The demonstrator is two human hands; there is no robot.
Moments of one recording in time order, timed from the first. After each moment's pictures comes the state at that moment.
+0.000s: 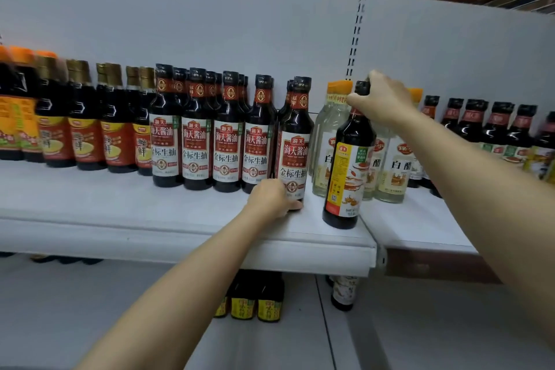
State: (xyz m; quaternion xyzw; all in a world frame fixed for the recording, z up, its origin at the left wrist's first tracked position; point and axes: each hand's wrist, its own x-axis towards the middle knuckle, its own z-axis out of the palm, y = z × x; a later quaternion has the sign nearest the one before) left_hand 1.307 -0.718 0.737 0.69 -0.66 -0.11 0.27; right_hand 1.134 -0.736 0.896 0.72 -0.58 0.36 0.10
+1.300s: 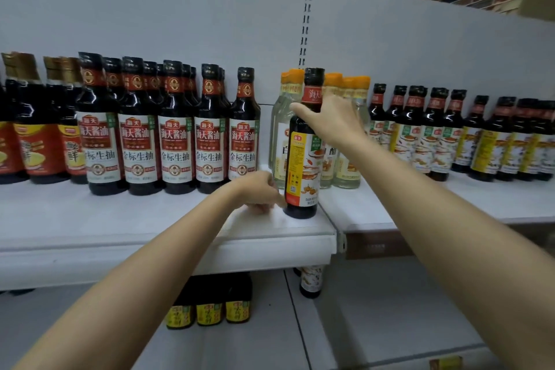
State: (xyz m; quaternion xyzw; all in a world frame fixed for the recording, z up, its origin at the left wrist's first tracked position) left_hand 1.277 -0.729 0.764 0.59 -0.72 -0.31 0.20; right_hand 1.128 -0.739 0.845 0.70 -0.59 0.41 0.05
